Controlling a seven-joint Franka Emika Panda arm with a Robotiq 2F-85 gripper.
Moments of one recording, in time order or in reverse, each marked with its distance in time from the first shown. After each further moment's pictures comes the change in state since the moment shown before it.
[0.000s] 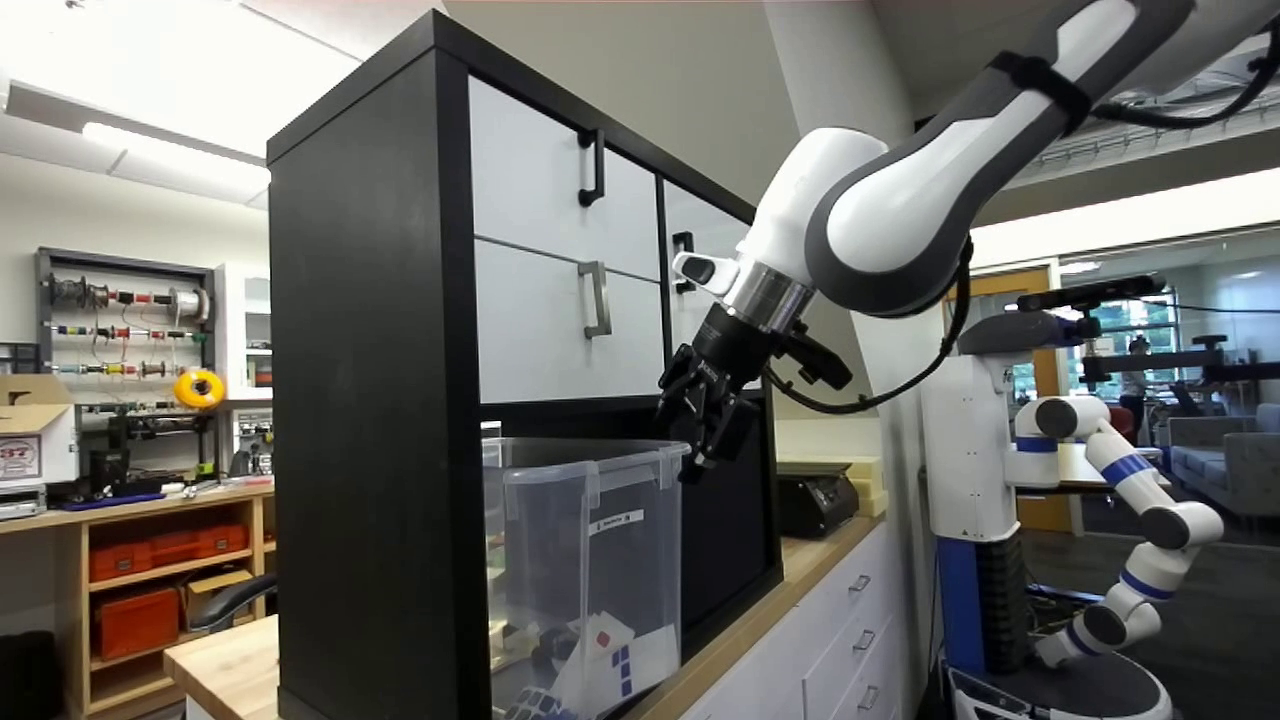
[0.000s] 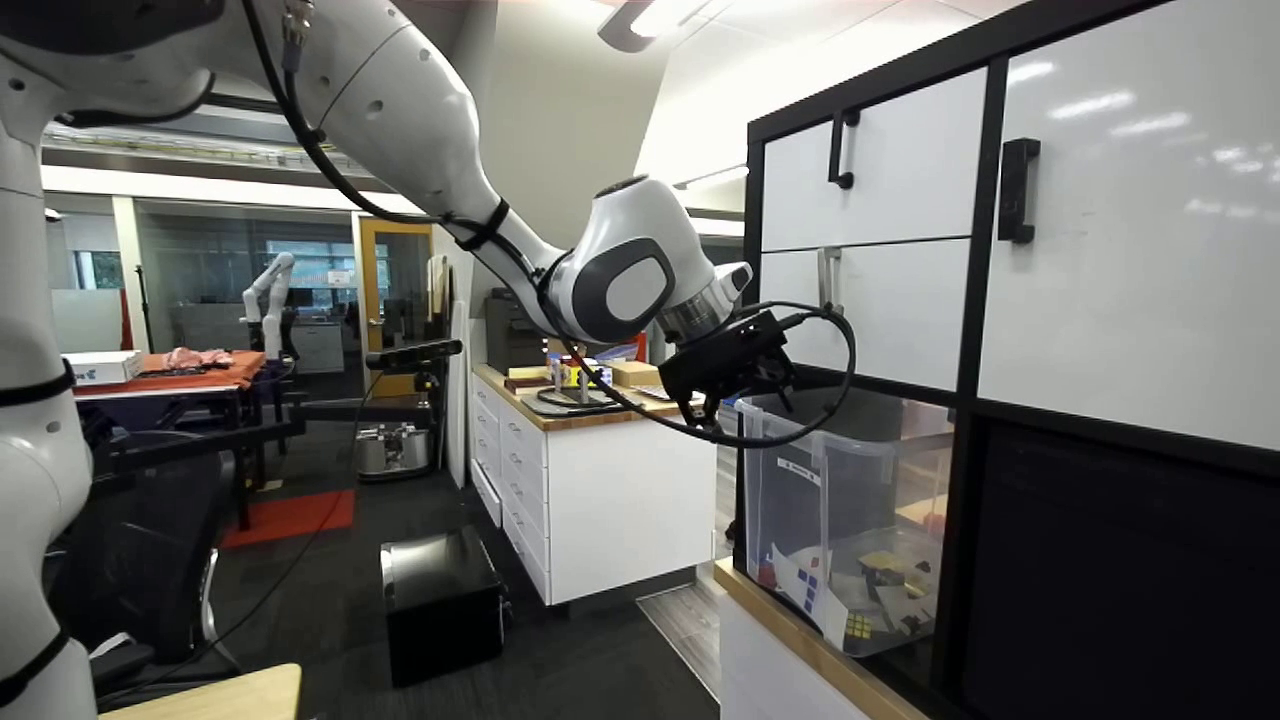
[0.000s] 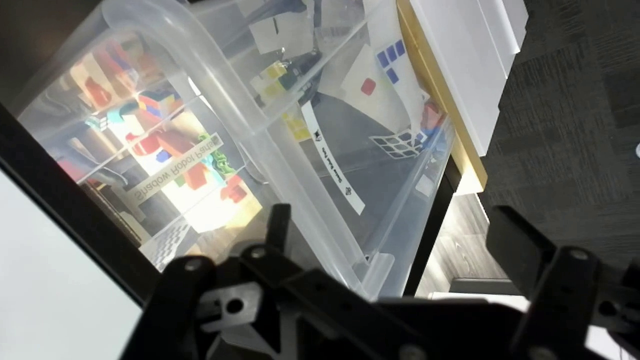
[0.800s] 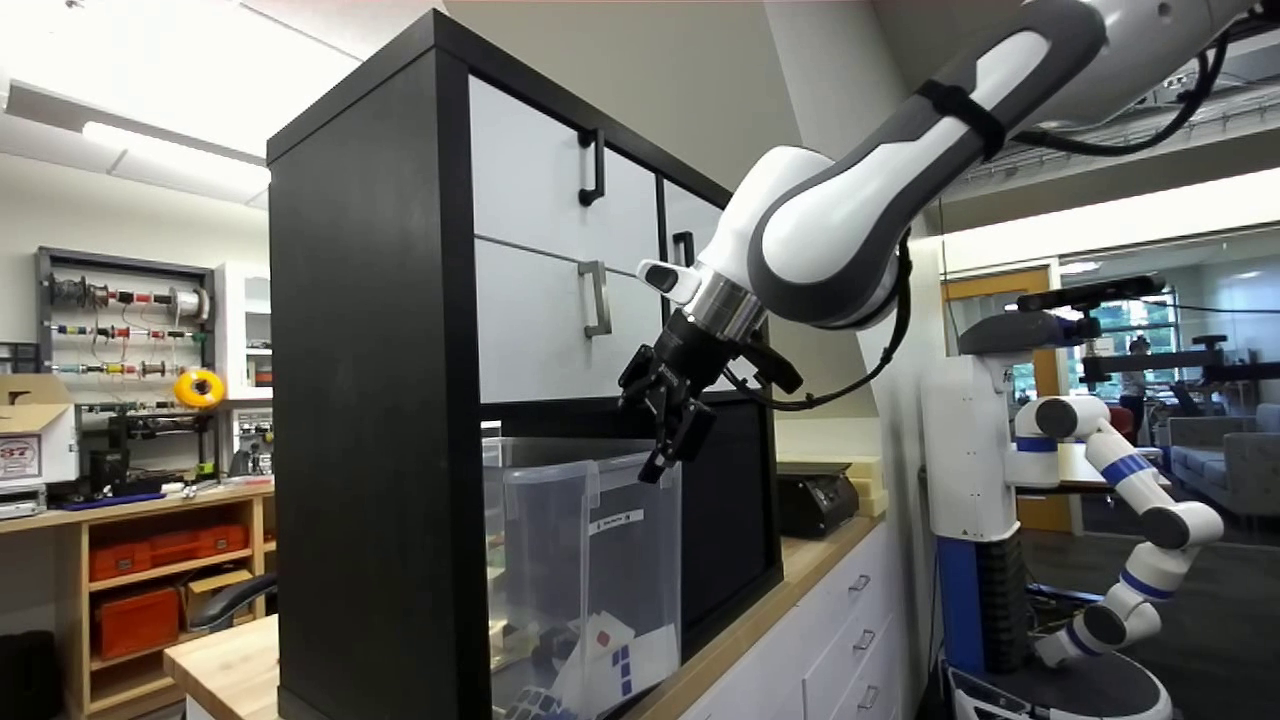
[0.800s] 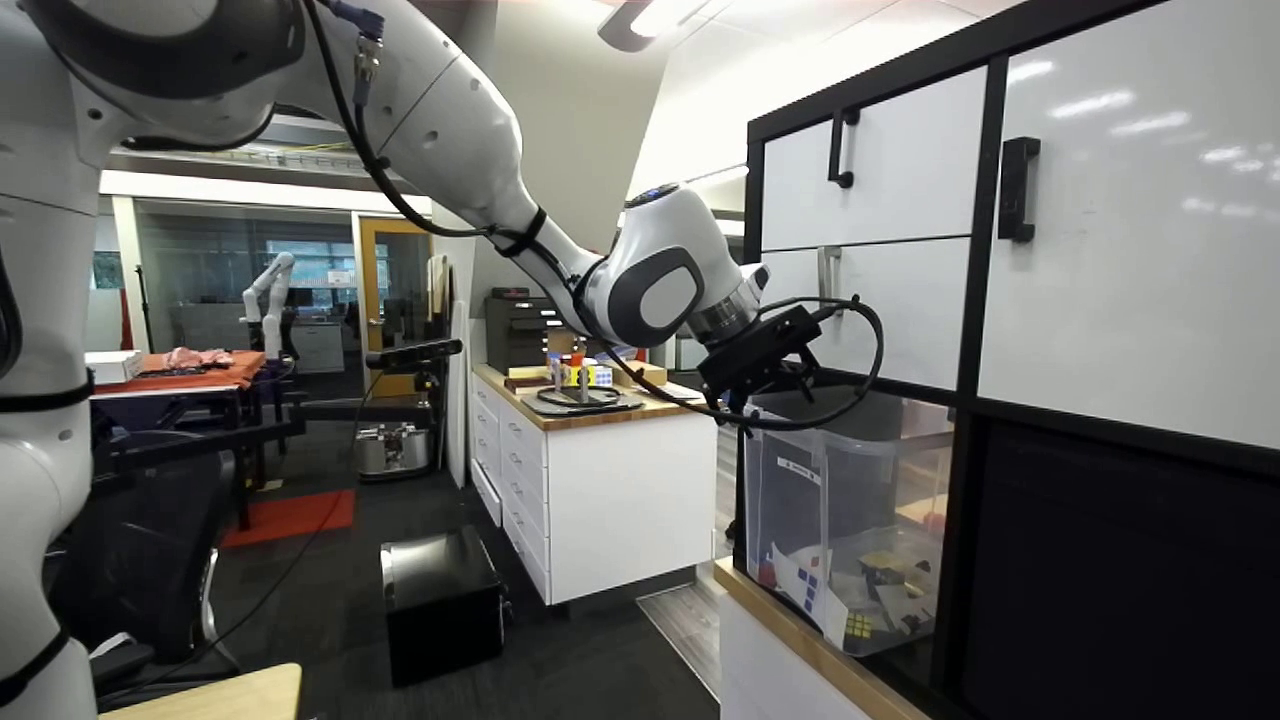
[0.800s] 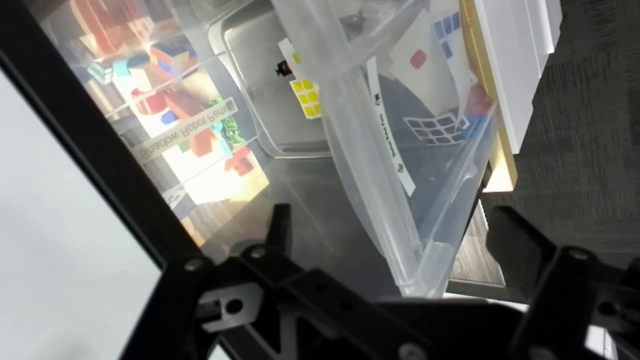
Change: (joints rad) arm 0.000 0.124 0.007 0.148 0.058 0.013 -0.158
